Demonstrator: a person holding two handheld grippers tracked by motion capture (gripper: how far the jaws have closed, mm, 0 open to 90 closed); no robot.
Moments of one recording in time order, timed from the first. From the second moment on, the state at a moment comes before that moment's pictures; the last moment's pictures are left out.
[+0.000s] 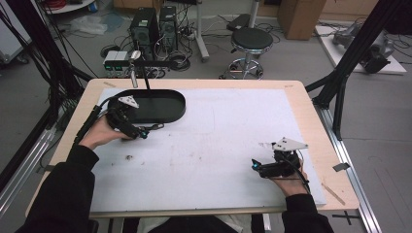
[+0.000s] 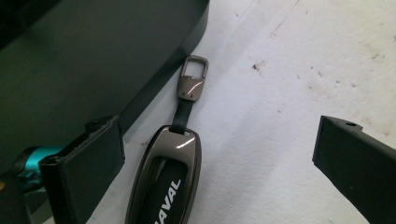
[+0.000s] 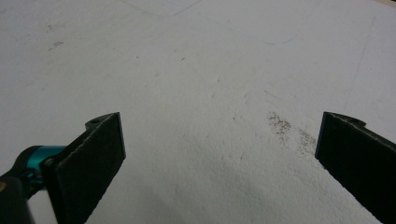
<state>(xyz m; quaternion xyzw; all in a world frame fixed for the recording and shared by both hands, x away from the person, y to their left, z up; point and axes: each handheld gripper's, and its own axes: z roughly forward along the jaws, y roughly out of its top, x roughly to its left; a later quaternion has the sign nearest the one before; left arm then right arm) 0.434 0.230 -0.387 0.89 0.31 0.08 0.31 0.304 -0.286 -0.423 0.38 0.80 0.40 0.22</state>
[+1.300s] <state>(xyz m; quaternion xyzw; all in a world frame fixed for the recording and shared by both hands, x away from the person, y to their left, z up) 0.448 0.211 -0.420 0.91 0.30 0.14 0.25 0.303 -0.286 -0.425 0.38 0.81 0.39 0.22</state>
